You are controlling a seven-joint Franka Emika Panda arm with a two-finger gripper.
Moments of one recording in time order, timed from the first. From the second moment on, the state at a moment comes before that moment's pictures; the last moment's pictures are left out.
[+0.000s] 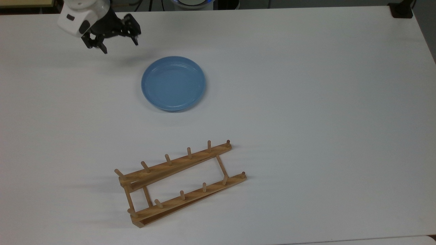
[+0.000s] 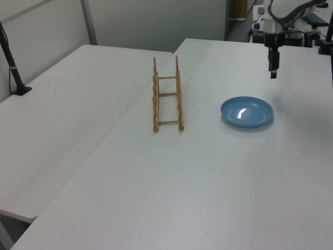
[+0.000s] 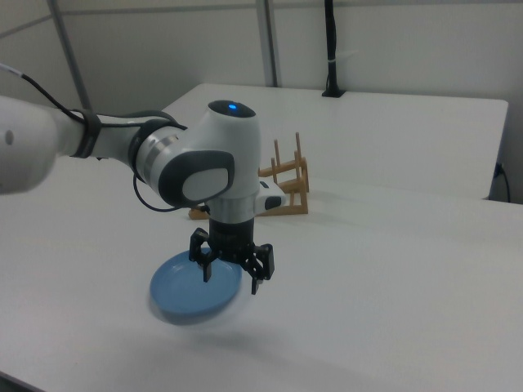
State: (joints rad) arm -0.17 0.04 -0.19 -2.08 0.09 1.98 -0.64
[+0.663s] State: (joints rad) arm -0.16 0.18 -0.19 -2.11 0.21 2.12 -0.26
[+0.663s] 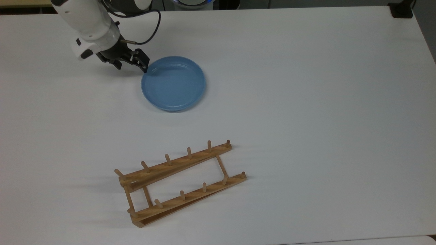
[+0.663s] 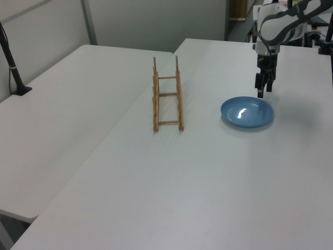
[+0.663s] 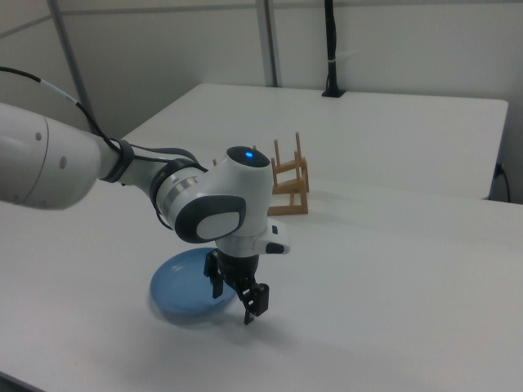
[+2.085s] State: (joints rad) arm -0.09 0.20 -0.18 -2.09 0.22 2.13 -0.16
